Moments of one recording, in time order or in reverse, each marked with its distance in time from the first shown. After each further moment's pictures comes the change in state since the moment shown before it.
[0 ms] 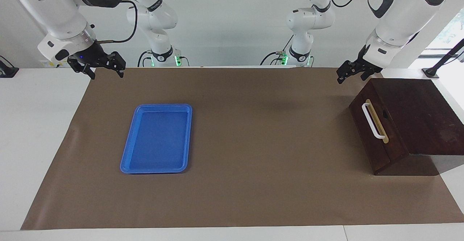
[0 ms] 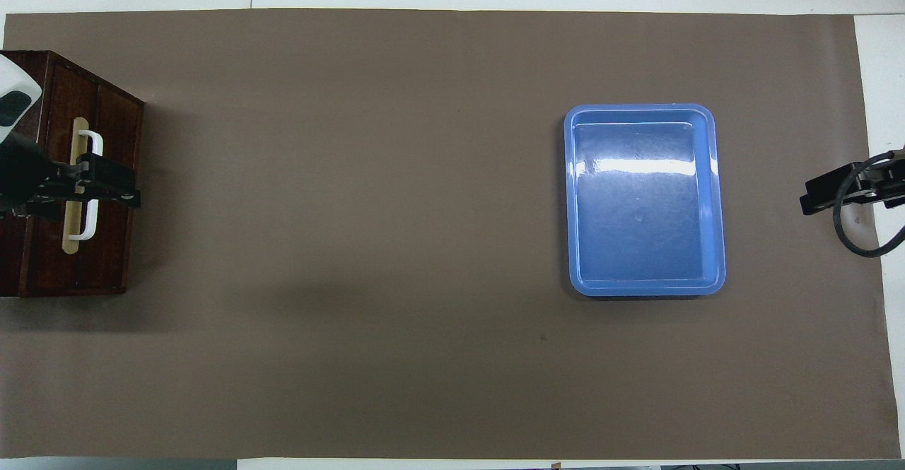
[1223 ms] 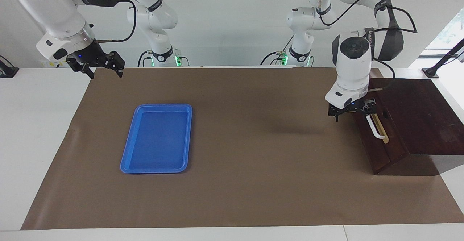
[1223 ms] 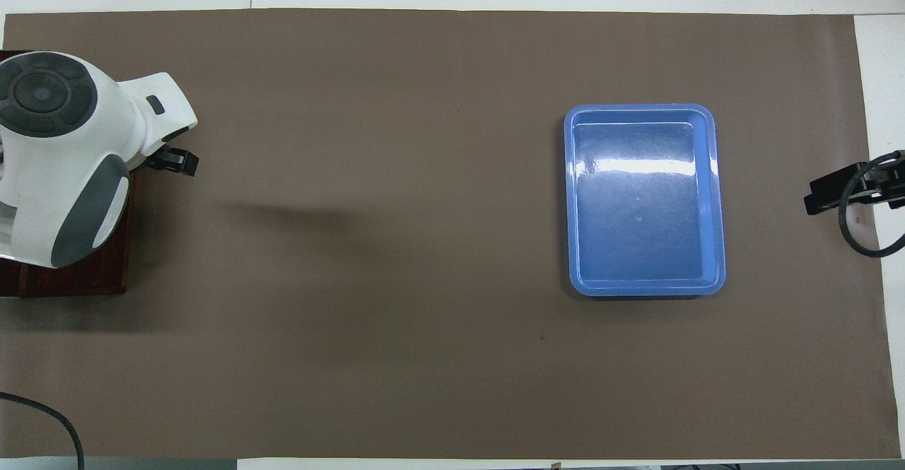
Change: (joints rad) left arm -0.088 0.133 0.014 -0.223 0.464 0.504 0.131; right arm -0.004 -0.003 -0.002 0.000 0.000 0.000 -0.006
